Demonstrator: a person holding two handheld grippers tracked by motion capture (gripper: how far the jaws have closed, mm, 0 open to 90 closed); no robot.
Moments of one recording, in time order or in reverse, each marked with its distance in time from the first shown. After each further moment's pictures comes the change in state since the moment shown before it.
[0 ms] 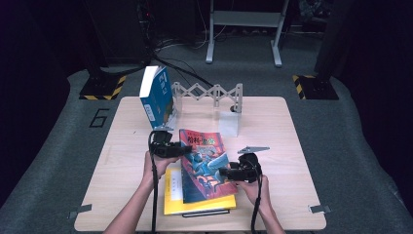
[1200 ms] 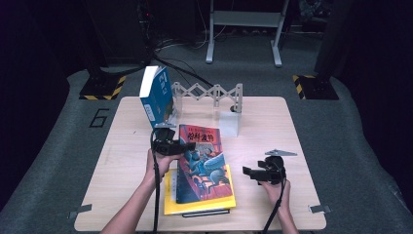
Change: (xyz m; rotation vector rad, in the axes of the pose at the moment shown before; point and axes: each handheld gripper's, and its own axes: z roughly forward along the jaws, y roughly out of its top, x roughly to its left) left arm -0.021 0.014 -0.010 -0.036 -0.060 0.018; right arm -0.067 -0.034 -0.037 -0.095 -0.153 0.118
